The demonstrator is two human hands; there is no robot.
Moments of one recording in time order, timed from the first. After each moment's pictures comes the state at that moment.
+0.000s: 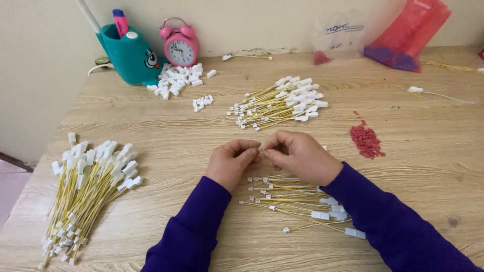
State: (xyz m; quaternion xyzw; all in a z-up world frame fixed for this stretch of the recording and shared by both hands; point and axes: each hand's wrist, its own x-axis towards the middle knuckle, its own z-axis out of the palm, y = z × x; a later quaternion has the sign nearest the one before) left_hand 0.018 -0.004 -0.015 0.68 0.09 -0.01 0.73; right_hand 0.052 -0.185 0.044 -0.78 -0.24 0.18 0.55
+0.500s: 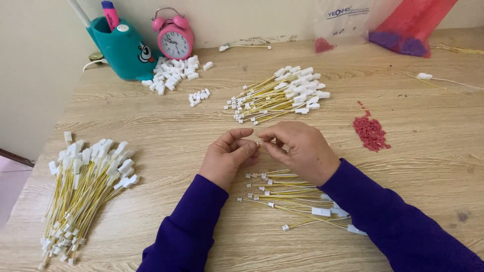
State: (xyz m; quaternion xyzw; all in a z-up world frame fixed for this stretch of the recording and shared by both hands) left_hand 0.012 -0.006 -0.011 0.57 0.08 0.00 0.82; right_hand 0.041 -0.184 0.062 -0.81 -0.39 -0.09 0.42
